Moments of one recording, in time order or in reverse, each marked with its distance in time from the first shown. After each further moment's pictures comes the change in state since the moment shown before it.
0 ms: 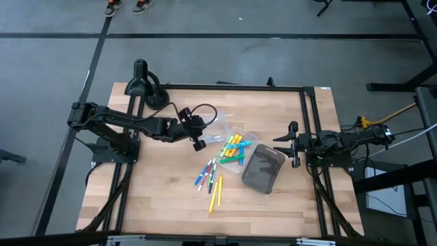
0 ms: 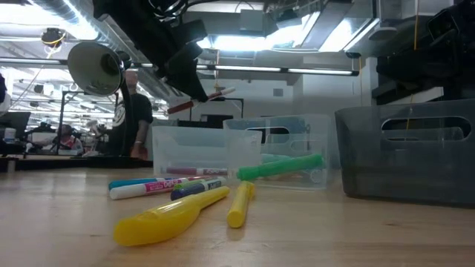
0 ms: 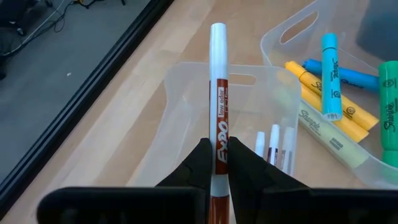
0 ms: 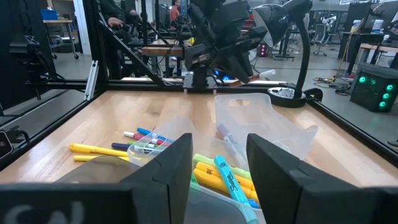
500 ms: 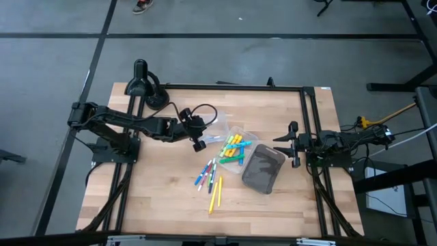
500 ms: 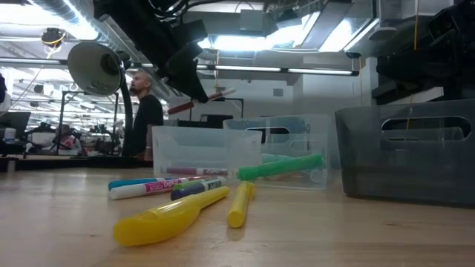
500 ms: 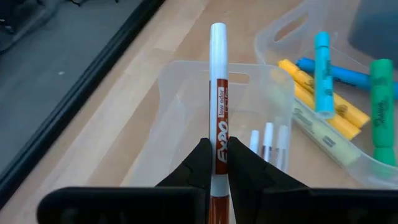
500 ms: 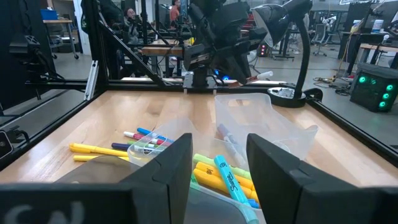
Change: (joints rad) left arm 0.001 0.000 0.000 0.000 0.029 0.000; right arm 0.000 0.000 0.000 0.000 0.000 0.000
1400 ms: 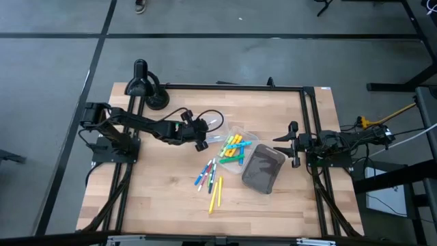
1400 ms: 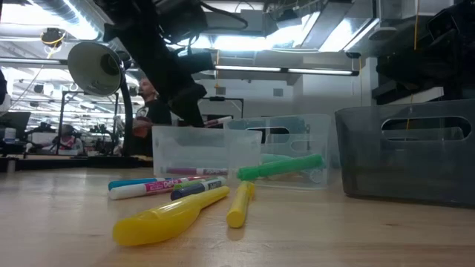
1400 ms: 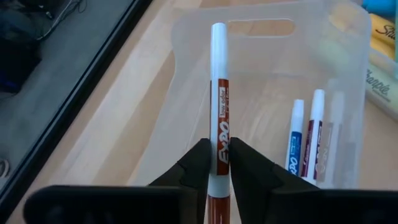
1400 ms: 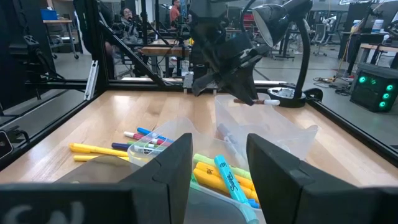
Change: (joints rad) left arm 0.013 0.153 0.000 0.002 -0.105 0.001; right arm 0.000 0.000 0.000 0.000 0.000 0.000
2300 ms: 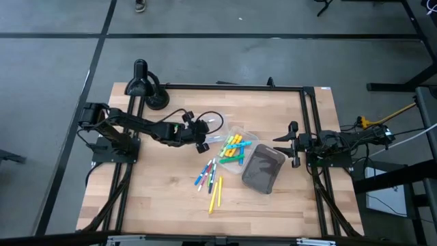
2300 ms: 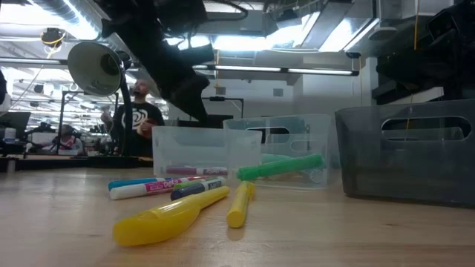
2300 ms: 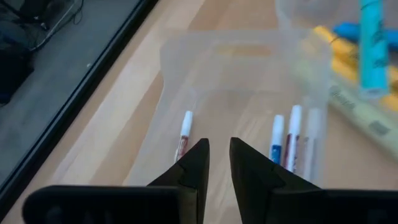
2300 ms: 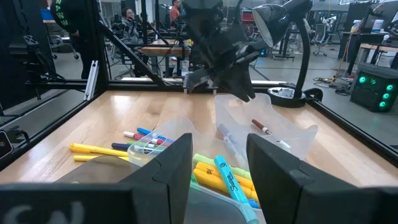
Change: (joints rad) left arm -0.034 -0.016 0.000 0.044 -0.001 -0.001; right arm 0.000 0.000 0.000 0.000 0.000 0.000
